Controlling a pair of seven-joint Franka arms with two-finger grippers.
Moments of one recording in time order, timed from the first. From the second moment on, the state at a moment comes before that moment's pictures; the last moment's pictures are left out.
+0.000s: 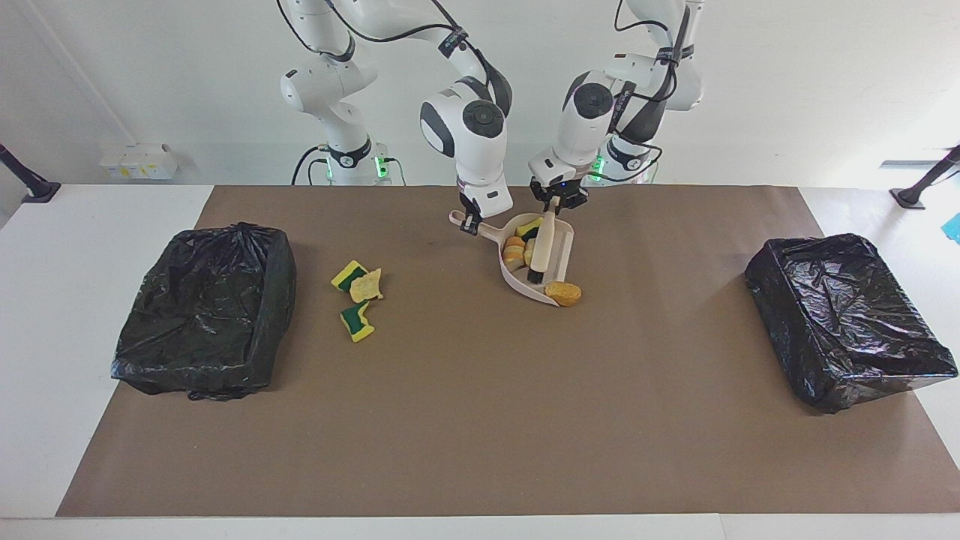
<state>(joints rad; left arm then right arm) -0.49 -0.27 -0.24 -2.44 -0.26 2.01 -0.23 0.70 0.09 0.01 -2.12 0.09 2.06 -0.54</state>
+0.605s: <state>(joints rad) -0.24 -0.20 -0.22 -2.28 -0.10 1.93 -0.12 0.70 0.09 0.01 -2.12 0.09 2.06 -0.54</state>
